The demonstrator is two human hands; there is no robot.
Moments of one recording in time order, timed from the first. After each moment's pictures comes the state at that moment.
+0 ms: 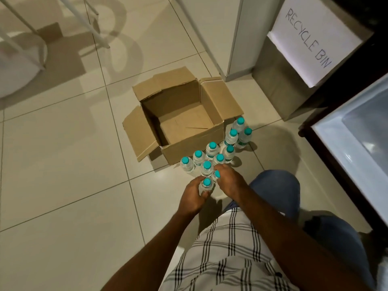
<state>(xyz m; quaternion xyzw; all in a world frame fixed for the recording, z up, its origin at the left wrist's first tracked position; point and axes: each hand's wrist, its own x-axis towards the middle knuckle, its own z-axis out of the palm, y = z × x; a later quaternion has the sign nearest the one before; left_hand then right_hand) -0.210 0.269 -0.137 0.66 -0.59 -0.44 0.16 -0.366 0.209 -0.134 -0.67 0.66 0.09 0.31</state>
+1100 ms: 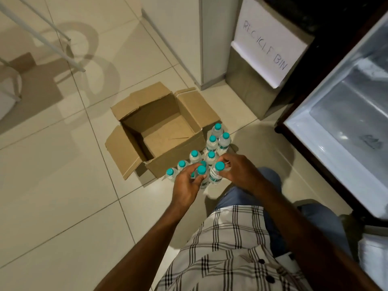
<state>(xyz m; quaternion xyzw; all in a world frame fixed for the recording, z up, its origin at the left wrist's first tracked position) -0.243 0.220 -0.078 0.61 -0.60 -0.44 0.27 -0.452 0.204 -0.032 -0.64 0.65 -0.14 0.39</state>
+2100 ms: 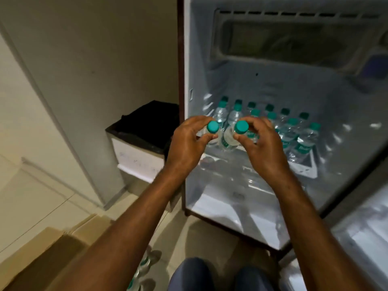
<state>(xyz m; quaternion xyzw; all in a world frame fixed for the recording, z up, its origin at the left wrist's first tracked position) -0.583 0.101 0.270 0.12 -0.80 -0.35 0.47 -0.714 0.254 0.281 -0.44 0.73 -0.51 -0.09</state>
